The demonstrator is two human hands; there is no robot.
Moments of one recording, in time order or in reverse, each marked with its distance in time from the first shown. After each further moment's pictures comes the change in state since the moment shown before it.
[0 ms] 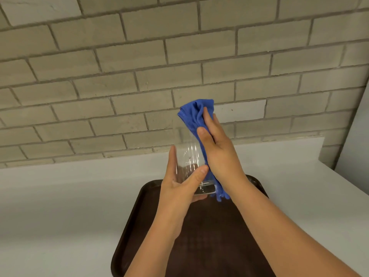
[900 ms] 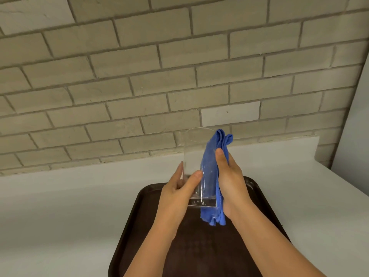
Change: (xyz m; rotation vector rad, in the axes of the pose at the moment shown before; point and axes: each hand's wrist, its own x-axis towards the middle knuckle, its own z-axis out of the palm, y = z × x) left_hand 0.006 -0.012 0.001 0.227 0.030 -0.163; right_hand -0.029 0.034 -0.008 0.405 0.267 0.472
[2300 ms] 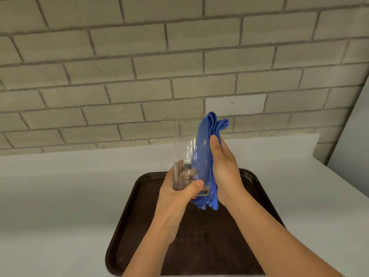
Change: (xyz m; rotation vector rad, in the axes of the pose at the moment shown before) left_hand -0.003 -0.030 -0.013 -0.099 0.012 0.012; right_hand 0.007 0.007 0.020 -0.038 -0.106 -0.087
